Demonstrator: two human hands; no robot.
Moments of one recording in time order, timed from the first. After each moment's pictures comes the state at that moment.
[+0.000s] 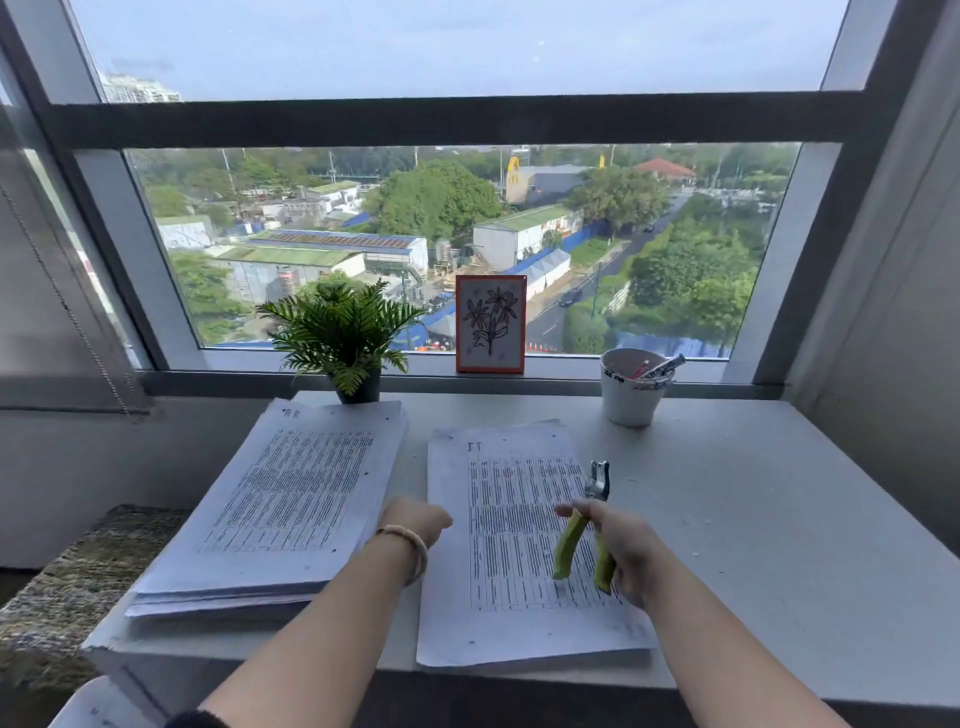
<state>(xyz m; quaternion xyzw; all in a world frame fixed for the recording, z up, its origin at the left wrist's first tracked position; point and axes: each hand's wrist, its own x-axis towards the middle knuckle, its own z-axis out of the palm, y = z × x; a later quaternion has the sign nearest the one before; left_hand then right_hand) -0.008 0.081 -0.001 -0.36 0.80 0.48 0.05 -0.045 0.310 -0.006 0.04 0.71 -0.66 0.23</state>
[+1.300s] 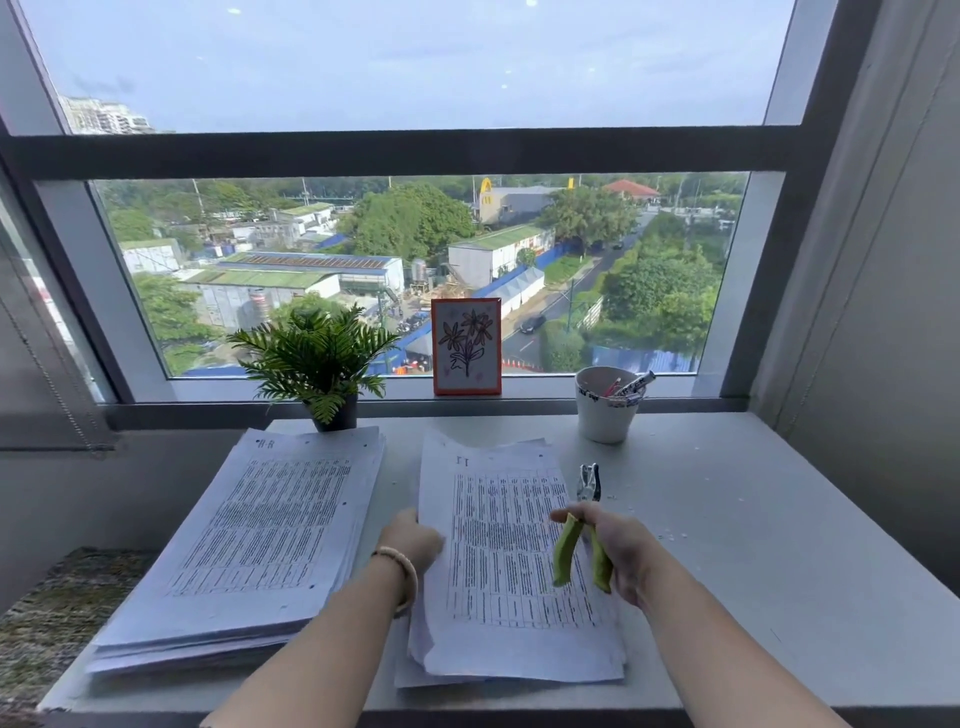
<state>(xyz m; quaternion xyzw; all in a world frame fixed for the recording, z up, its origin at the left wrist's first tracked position) -0.021 0.089 -0.011 -0.25 0.85 0.47 -0.02 -0.053 0.320 0.011 0.07 0.71 -0.67 0.21</state>
